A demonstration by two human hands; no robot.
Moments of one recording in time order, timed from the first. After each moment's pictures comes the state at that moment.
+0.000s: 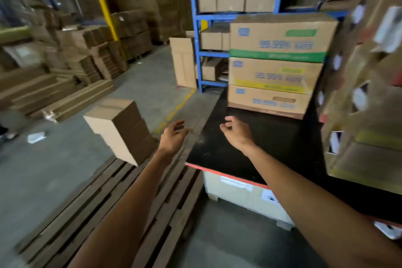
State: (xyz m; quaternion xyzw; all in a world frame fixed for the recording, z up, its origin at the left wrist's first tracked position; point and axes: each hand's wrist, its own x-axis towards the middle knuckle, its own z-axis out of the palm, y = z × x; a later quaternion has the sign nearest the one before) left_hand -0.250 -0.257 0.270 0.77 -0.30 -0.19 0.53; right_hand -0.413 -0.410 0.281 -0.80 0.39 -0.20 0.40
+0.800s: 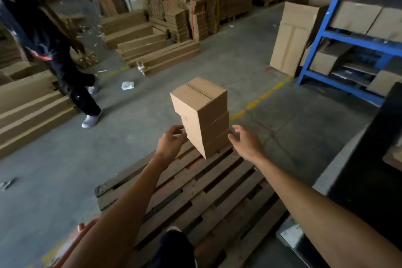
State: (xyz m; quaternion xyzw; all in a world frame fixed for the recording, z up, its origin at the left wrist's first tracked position) left_hand 0.171 -0.135 0.222 0.85 -0.06 -0.12 0.50; right_hand 0.087 -0.367 0.217 -0.92 0.19 -0.01 0.34
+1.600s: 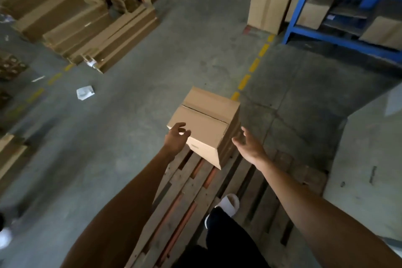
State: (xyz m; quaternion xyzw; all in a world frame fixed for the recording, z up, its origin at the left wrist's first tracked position) left_hand 0.625 -0.195 0.195 0.85 -0.10 -0.32 0.41; right_hand 0.449 -0.373 0.200 -0.76 0.42 0.06 0.50
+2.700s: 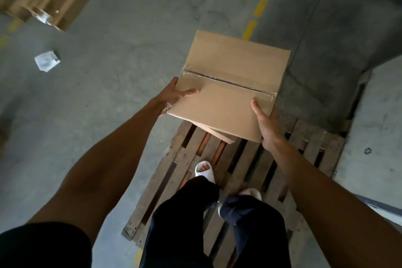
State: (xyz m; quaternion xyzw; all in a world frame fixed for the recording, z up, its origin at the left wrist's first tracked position) left_hand 0.829 -0.254 0.065 0.74 -0.12 -0.51 0.41; right_hand 0.567 -0.385 0.064 -0.44 0.63 -0.07 0.64
